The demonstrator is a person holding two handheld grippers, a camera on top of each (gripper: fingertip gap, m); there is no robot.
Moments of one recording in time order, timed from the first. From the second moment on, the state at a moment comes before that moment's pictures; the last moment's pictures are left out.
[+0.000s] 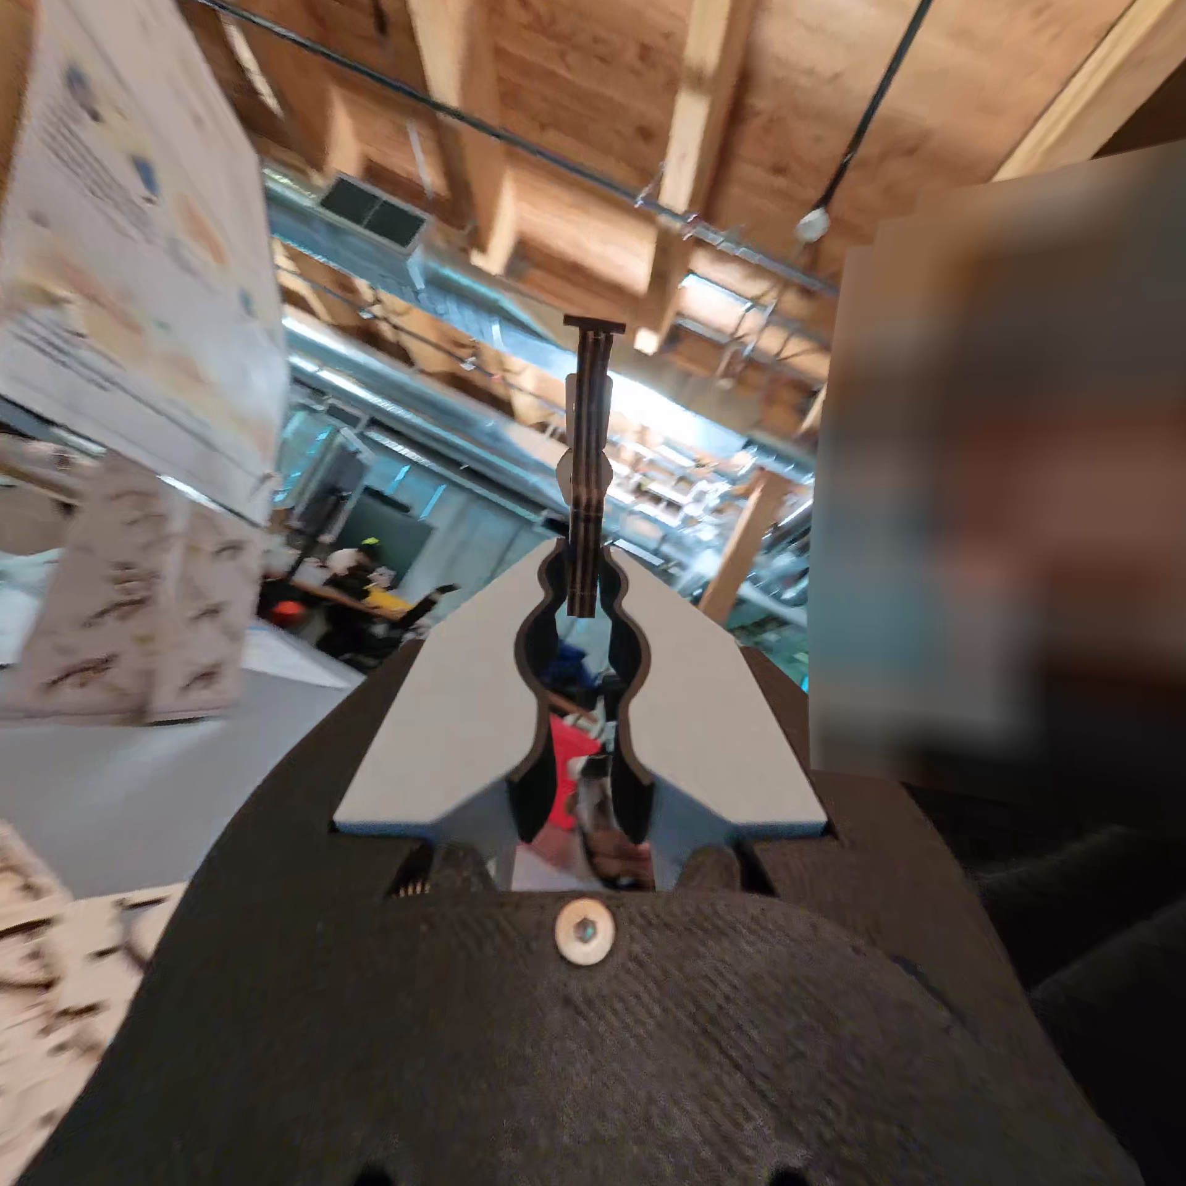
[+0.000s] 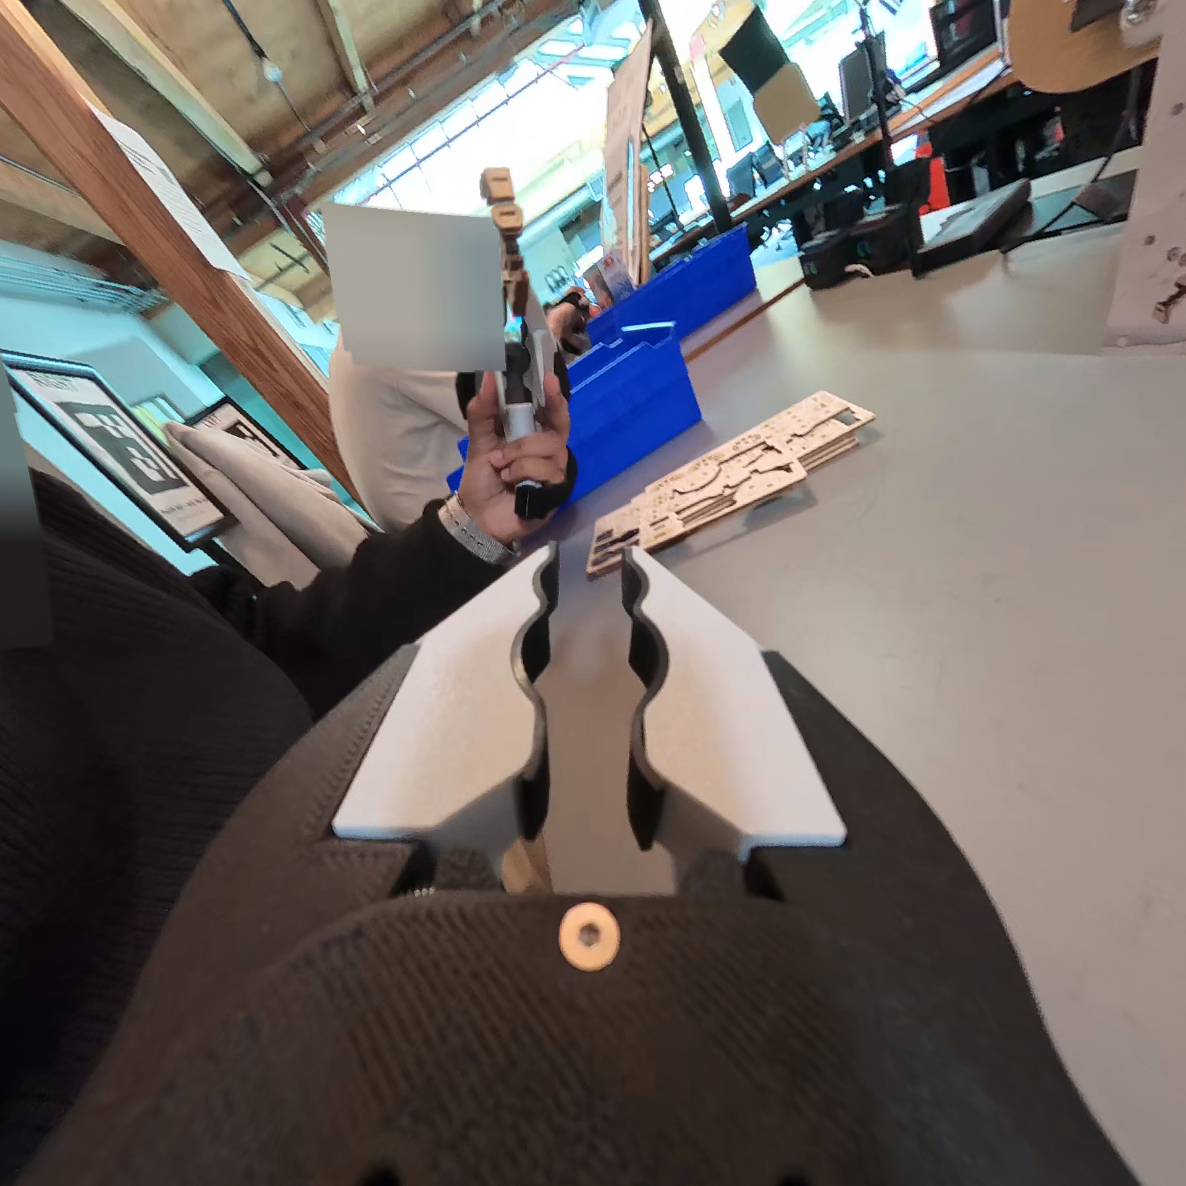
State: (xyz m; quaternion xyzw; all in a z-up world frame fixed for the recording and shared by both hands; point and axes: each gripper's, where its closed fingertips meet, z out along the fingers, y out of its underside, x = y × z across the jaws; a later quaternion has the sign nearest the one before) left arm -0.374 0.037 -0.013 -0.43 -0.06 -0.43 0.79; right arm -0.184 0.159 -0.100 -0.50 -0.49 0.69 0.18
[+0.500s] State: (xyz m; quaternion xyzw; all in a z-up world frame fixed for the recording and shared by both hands) left arm -0.389 0.097 -0.046 -0.55 -0.08 -0.30 0.77; right arm -0.169 0.168 -0.130 -0.55 -0.53 0.61 0.22
